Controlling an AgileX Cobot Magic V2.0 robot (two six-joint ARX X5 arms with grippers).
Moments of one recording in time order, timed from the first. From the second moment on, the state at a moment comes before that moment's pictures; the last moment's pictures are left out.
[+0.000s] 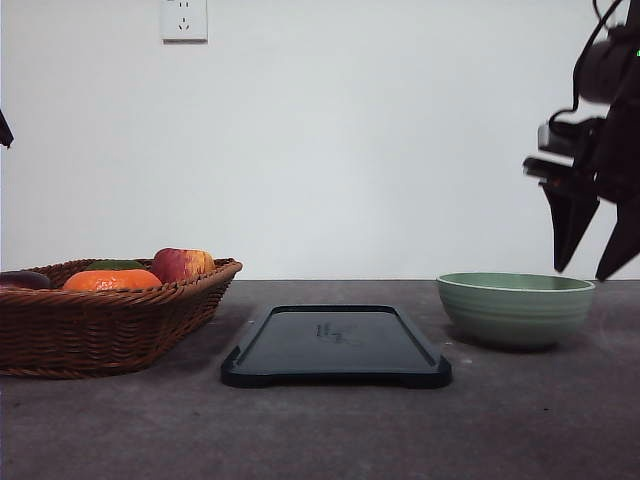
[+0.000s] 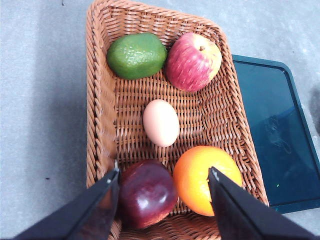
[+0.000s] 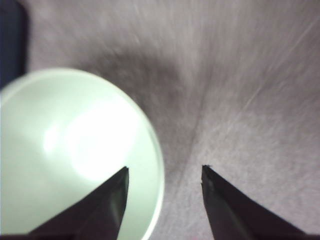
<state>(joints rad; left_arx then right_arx) 0.09 1.05 0.89 -0.60 0.39 -0.09 0.02 1.78 1.32 -0.74 -0.24 0.06</state>
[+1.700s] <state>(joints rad) 0.09 1.05 0.89 -0.60 0.39 -0.09 0.47 2.04 1.77 -0.90 -0.15 0.08</state>
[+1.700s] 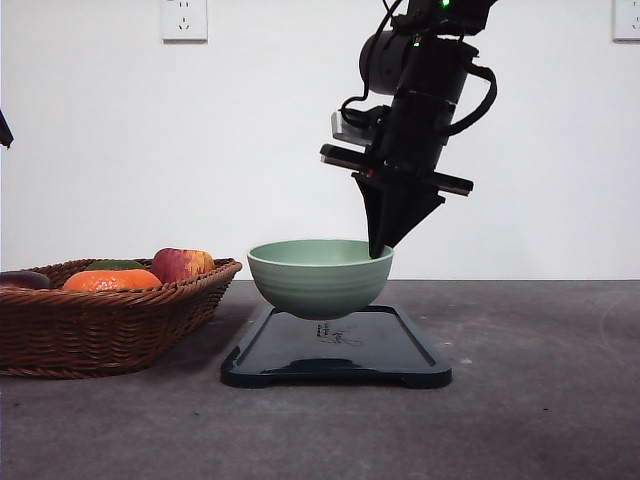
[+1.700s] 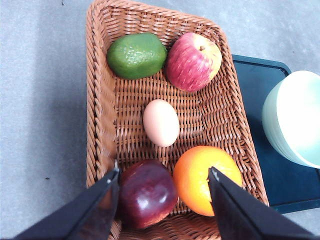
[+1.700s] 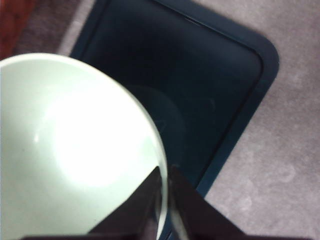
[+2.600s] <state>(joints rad) 0.09 1.05 0.89 -0.61 0.39 -0.09 0.47 1.92 1.78 -0.89 -0.07 0.08</state>
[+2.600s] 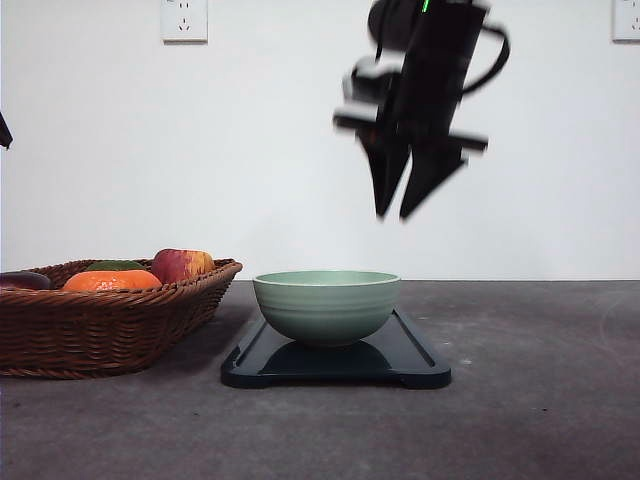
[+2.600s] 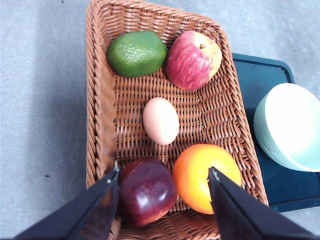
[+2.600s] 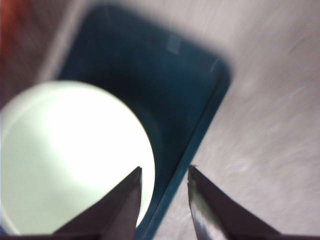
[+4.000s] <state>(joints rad) -0.13 1.20 0.99 -0.63 0.22 -0.14 0.42 0.90 0.58 -0.20 -0.18 0.03</state>
